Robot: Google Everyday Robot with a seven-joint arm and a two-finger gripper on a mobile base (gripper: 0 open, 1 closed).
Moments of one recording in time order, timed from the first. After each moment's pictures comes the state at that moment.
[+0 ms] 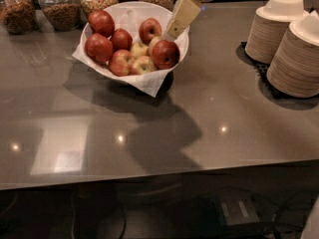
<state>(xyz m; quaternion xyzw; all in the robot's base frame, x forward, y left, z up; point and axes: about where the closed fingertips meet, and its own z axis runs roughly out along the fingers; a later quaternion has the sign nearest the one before) 0.676 -0.060 1.020 -0.59 0.72 0.02 0.37</state>
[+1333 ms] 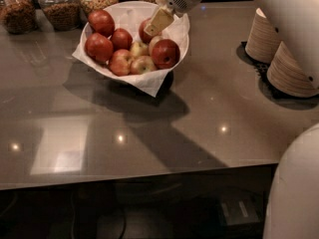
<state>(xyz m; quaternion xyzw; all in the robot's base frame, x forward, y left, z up) 0.727 -0.015 0.983 -0.57 0.71 0.05 0.41</state>
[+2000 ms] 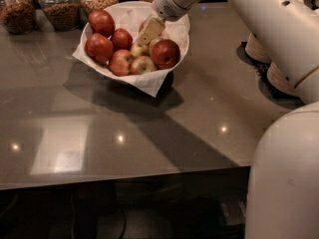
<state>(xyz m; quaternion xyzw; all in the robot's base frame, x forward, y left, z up) 0.750 0.006 0.952 -0.57 0.71 0.05 0.40</state>
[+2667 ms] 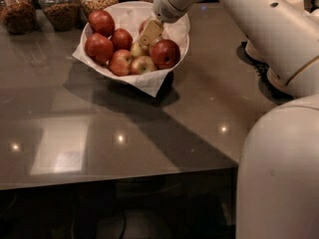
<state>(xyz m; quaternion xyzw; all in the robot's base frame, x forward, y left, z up) 0.763 0.006 0.941 -0.57 0.72 0.04 0.39</state>
